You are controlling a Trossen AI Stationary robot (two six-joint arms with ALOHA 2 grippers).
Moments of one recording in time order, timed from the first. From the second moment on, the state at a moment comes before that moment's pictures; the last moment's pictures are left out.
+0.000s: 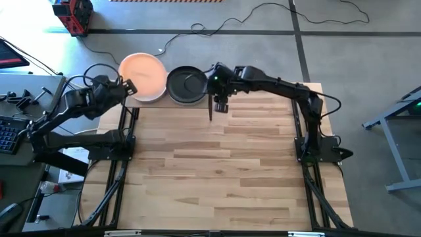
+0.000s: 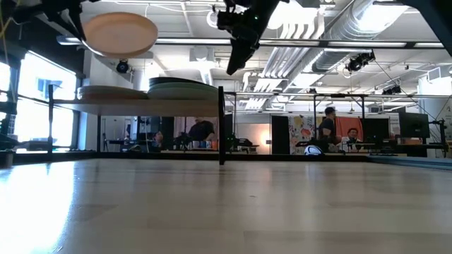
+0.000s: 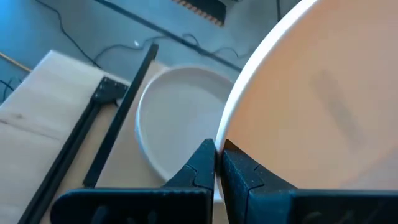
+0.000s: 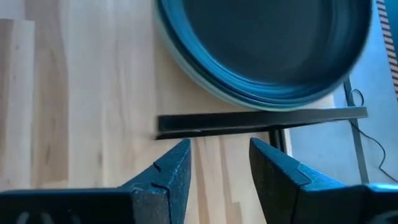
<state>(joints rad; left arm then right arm) 0.41 0.74 1.14 -1.29 -0.77 -1.27 -0.33 1.95 2.00 -1.02 0.09 -0.35</state>
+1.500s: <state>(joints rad) 1.08 1.15 1.27 -1.34 -0.31 -0.84 -0.46 1.95 2.00 -1.06 -0.04 -0.43</state>
